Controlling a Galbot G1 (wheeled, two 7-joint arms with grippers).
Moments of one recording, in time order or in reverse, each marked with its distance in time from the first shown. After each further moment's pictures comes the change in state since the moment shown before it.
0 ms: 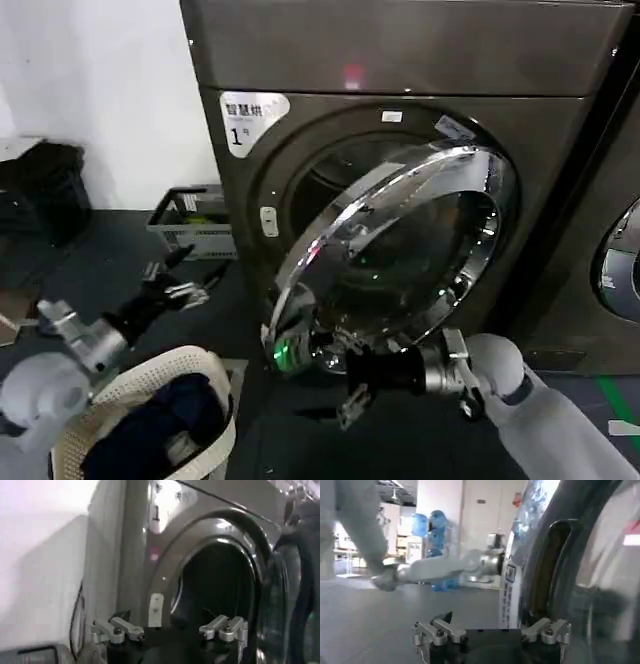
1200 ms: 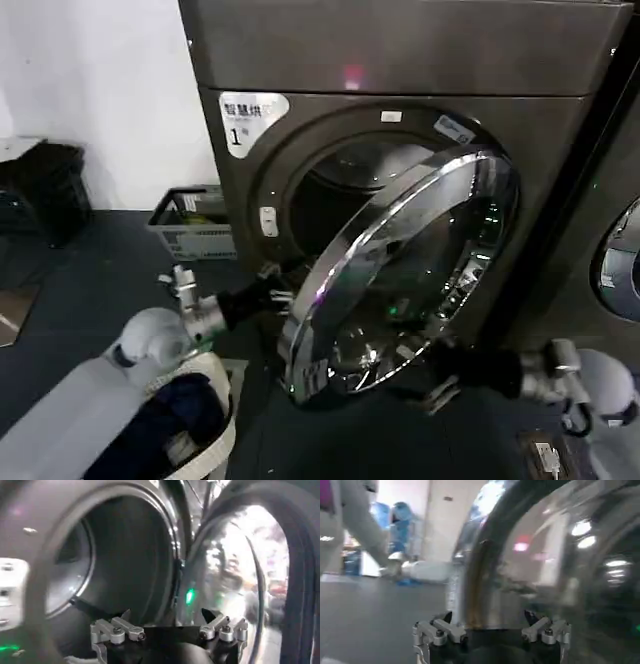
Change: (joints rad) left arm -0.477 -0.079 0.600 0.212 -0.085 -0.025 0.197; right arm -0.333 -0.032 0.618 -0.044 0.094 0.073 -0.064
